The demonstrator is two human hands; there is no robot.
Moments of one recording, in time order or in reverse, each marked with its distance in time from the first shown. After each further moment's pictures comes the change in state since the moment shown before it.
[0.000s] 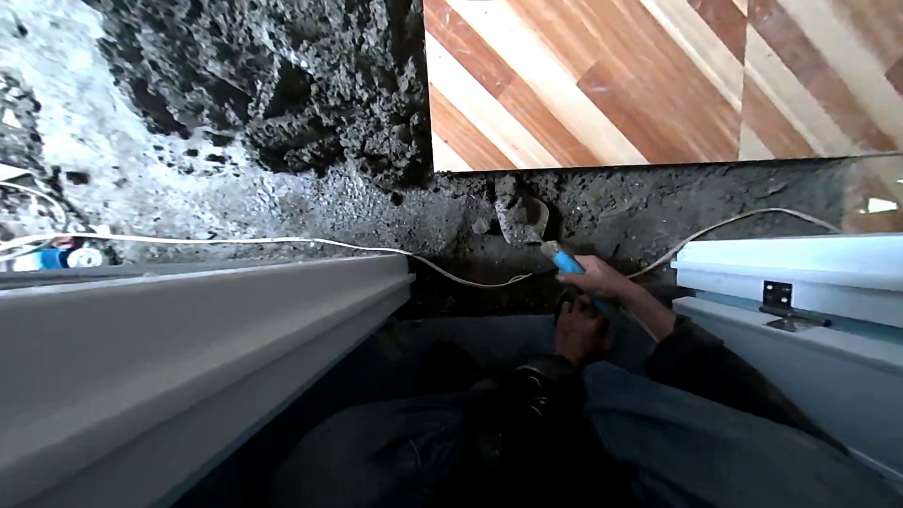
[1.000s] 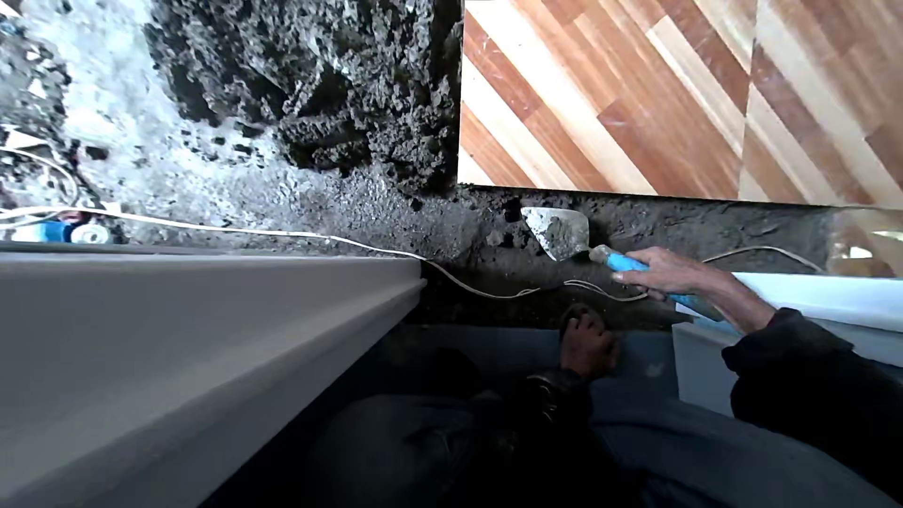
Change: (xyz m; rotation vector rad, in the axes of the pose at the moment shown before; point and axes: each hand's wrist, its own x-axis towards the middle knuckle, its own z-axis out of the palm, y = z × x) left_hand 0.002 -0.003 0.003 0.013 -0.048 0.005; right_hand -0.042 -0.060 -0.092 -0.294 -0.048 0.203
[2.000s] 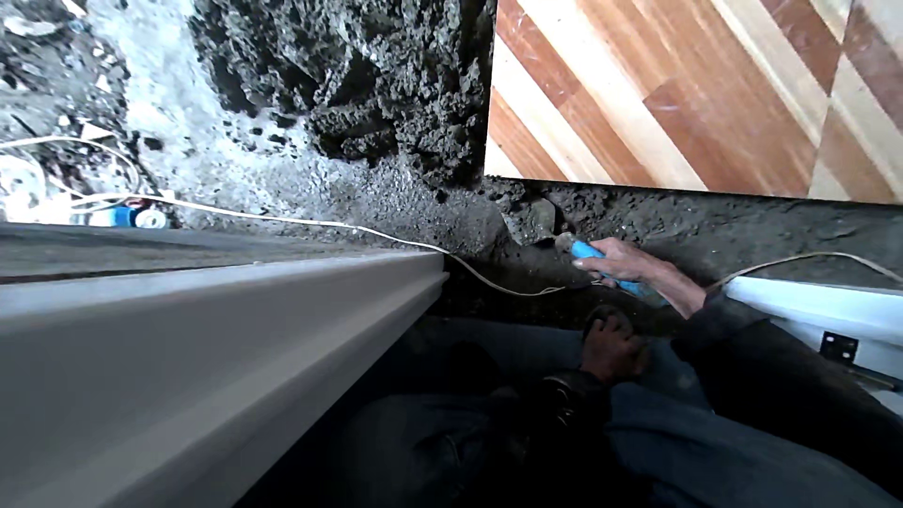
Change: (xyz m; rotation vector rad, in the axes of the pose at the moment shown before) left_hand 0.001 -0.005 0.008 0.005 0.110 0.035; right_hand 0.082 -0.052 0.052 0.193 -0.081 -0.195
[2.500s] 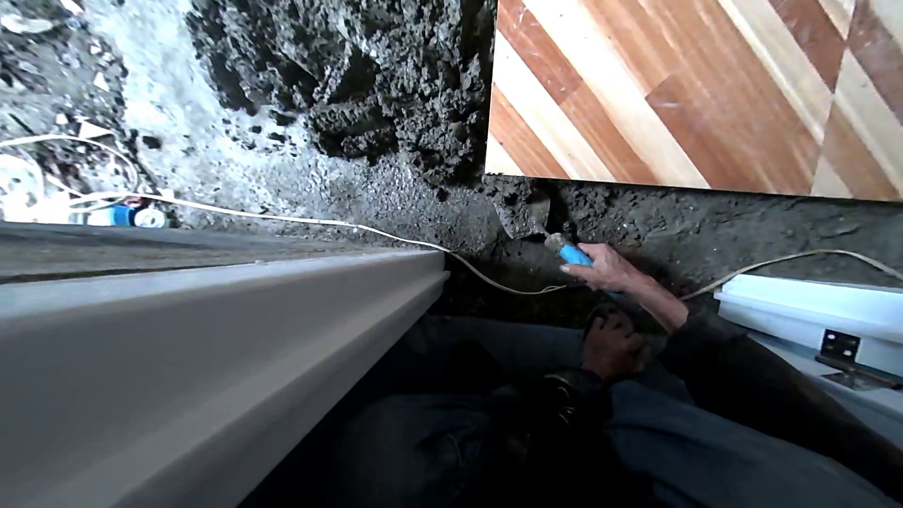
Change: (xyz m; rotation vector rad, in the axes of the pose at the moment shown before) left_hand 0.002 0.001 -0.009 -0.048 -0.069 -0.023; right_hand 0.009 0.021 0.033 -0.108 0.173 -0.166
